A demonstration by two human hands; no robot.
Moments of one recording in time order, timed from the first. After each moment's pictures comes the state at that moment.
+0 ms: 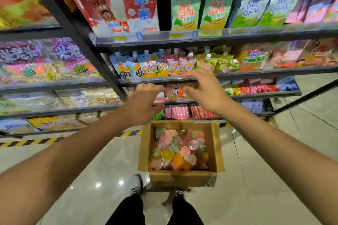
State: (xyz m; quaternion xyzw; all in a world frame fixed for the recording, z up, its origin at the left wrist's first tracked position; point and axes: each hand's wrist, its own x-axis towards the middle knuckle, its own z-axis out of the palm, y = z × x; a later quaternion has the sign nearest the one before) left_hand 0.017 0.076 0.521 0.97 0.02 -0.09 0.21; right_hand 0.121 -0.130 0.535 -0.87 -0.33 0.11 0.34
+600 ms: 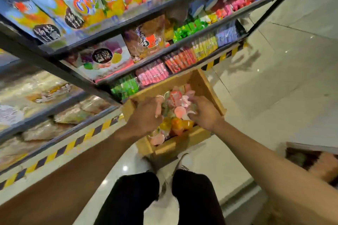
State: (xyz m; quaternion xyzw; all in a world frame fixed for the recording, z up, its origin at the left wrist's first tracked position) left_hand -0.017 0.084 0.254 0.92 -0.06 -0.28 0.25; right_hand -0.027 -0.140 0.228 -0.93 0.00 0.24 0.26
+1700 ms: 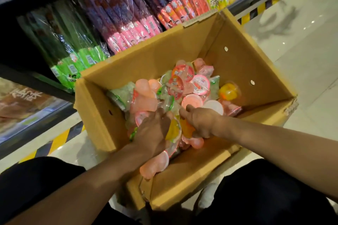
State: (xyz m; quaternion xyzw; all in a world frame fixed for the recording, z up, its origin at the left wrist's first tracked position) left_hand -0.034 0.071 -0.228 0.91 -0.29 -0.24 0.15; right_hand -0.011 -0.133 -0.220 -0.89 -0.22 0.40 -0.04
